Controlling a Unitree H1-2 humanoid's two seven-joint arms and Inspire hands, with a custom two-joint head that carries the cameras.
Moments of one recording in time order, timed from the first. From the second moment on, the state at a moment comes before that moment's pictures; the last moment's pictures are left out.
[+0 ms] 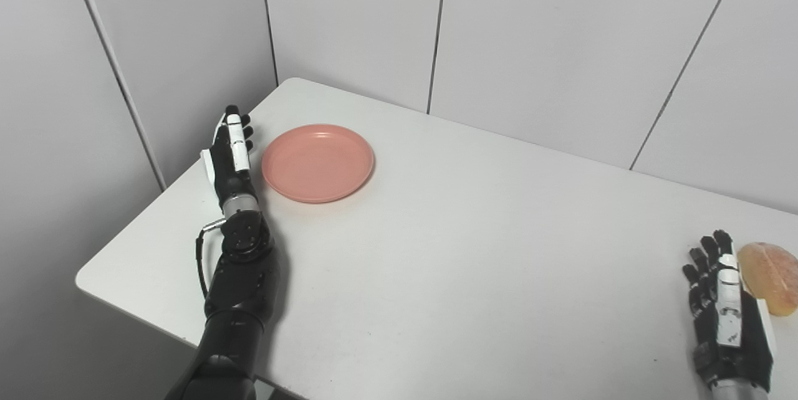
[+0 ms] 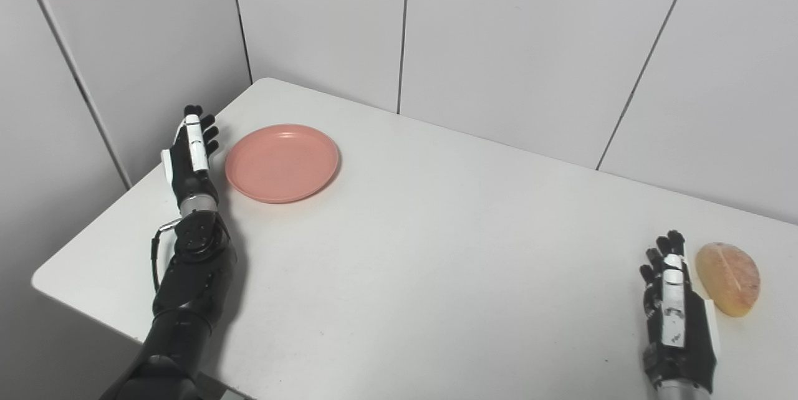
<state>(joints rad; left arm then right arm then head) -0.43 0.24 0.44 0.51 -0.17 -0.13 0.37 -0.29 -0.09 -0.08 0.23 0.19 -0.07 0.13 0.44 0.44</state>
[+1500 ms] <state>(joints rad) -0.47 0.15 0.23 0.52 -0.18 -0.05 0.19 -0.29 -0.07 -0.08 0.22 0.19 -0.05 0.11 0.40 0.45</state>
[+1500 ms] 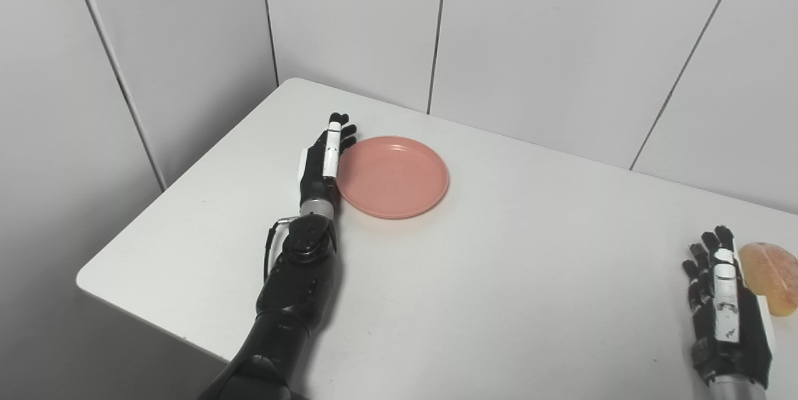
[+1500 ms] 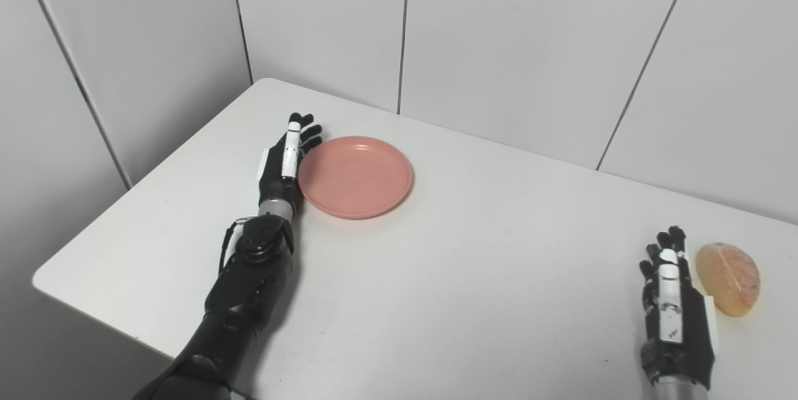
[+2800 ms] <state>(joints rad) -0.46 0.03 0.08 0.46 -0.18 0.01 0.03 -0.32 0.00 -0.06 0.28 0.14 -0.09 0.07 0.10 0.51</state>
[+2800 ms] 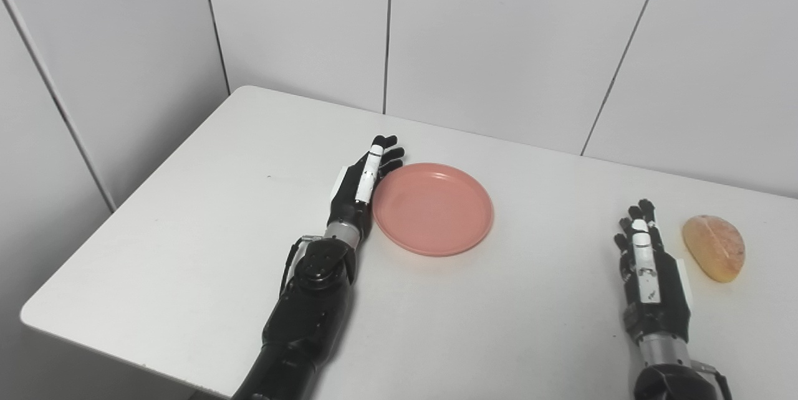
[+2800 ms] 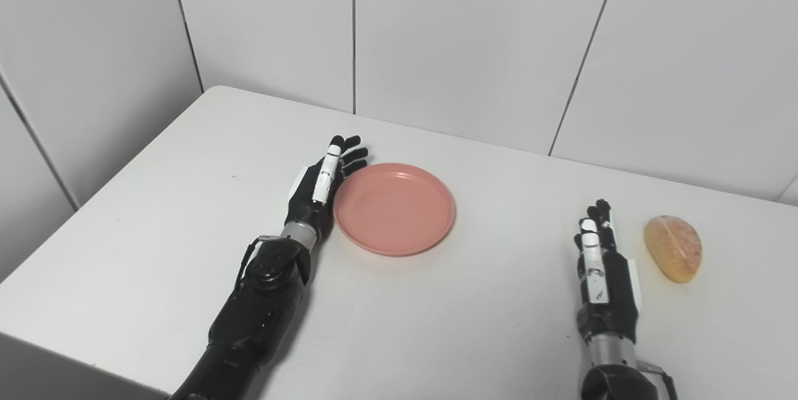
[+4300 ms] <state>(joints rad) -0.36 -0.04 0.06 0.32 -0.22 0.05 -0.10 -0.33 0.03 0.00 0.29 0.01 -0.09 0.00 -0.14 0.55</state>
